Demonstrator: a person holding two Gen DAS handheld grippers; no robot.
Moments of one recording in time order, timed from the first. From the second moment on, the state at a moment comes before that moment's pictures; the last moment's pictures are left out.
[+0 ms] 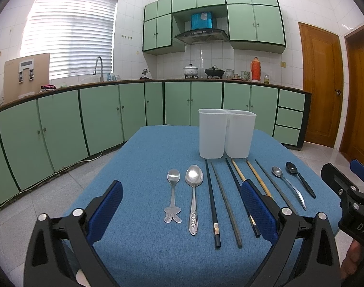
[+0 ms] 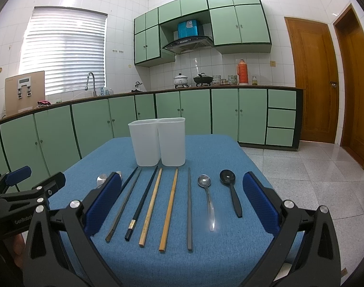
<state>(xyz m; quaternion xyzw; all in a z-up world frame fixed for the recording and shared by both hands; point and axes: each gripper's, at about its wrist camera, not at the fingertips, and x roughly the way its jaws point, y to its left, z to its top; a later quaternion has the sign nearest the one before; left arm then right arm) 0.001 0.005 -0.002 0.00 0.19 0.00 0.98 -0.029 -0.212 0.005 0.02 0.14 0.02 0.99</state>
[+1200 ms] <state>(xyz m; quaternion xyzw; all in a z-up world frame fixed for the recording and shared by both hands) 0.181 0.058 -0.045 0.00 0.41 0.00 0.91 0.183 -0.288 -0.051 0.00 0.43 0.00 0.90</state>
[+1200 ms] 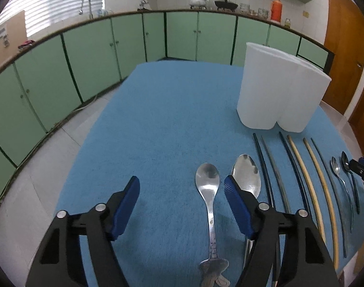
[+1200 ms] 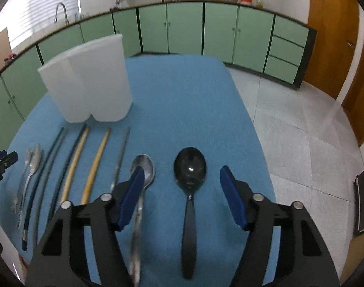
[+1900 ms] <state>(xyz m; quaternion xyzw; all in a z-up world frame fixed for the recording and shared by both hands) 0.212 0.060 -0.063 0.00 0.44 -0.01 0.90 0.231 -0.291 -0.062 0.00 0.49 0.00 0.87</state>
